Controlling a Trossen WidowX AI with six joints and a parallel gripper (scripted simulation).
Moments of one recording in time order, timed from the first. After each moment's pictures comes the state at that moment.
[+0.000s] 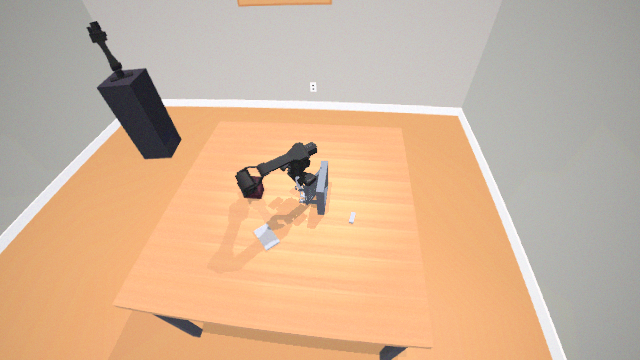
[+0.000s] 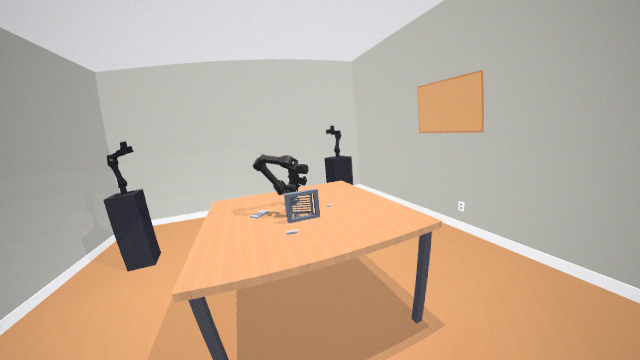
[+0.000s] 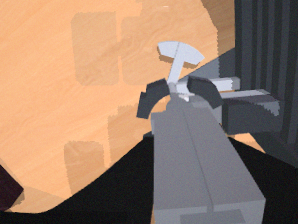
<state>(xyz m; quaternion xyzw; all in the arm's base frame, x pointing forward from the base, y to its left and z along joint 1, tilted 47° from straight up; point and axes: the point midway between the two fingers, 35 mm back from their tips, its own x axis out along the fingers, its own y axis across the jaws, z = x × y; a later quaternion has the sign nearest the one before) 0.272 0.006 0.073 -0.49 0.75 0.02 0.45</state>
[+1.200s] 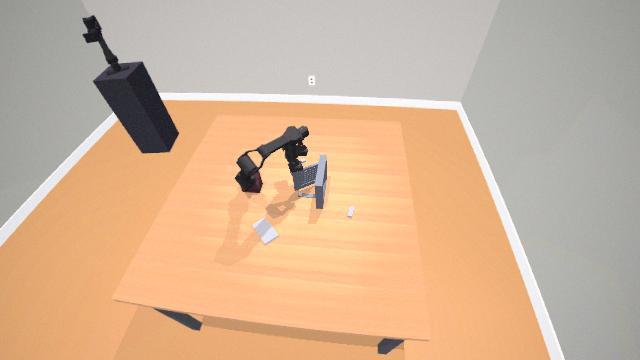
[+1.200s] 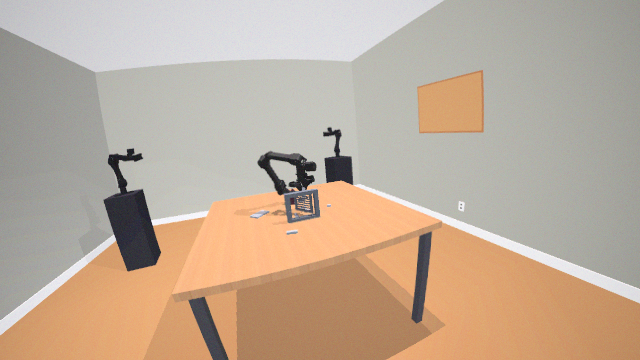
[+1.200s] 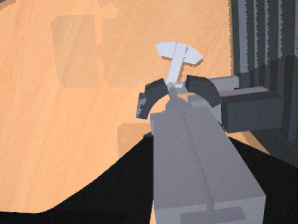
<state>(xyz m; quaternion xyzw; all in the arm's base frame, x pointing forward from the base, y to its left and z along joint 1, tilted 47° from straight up) 0.250 0.054 0.027 -0.35 0.72 -0.19 0.57</state>
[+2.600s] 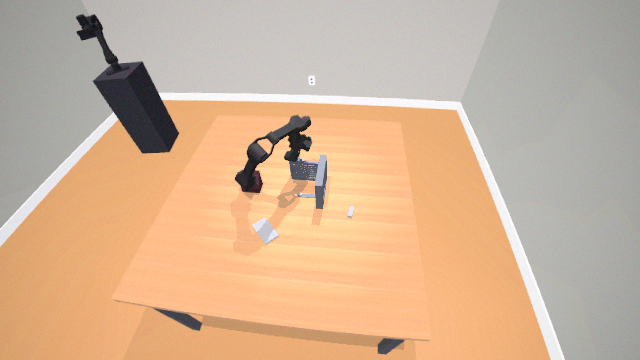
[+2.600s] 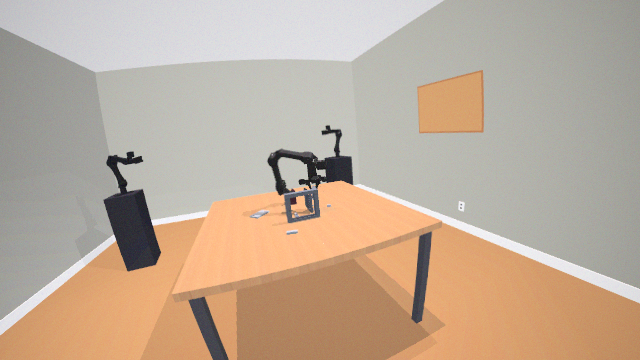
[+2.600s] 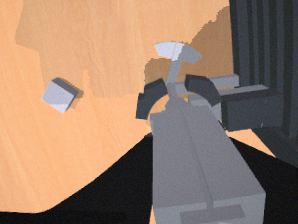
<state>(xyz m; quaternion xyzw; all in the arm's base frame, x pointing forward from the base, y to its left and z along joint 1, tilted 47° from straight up) 0.267 0.102 -0.026 -0.16 0.63 -0.39 0.65</state>
